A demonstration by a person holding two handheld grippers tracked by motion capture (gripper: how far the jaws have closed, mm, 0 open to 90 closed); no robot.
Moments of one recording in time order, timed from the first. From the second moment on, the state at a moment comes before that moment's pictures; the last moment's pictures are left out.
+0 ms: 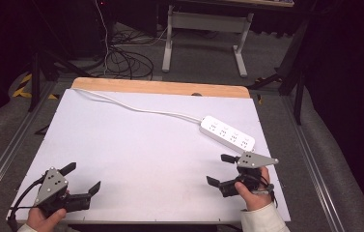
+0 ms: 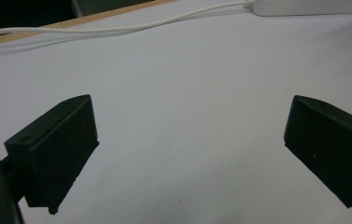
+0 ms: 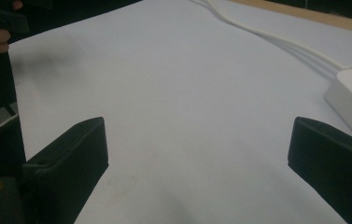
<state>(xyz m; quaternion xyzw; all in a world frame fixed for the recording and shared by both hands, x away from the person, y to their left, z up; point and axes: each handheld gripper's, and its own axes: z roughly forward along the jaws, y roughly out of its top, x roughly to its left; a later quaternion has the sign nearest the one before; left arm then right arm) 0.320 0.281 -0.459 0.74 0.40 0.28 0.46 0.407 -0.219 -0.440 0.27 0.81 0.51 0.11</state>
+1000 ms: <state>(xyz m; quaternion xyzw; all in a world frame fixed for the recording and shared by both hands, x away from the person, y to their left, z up) 0.319 0.282 -0.460 0.74 0.39 0.27 0.47 0.378 -0.221 -0.492 0.26 0.83 0.47 0.13</state>
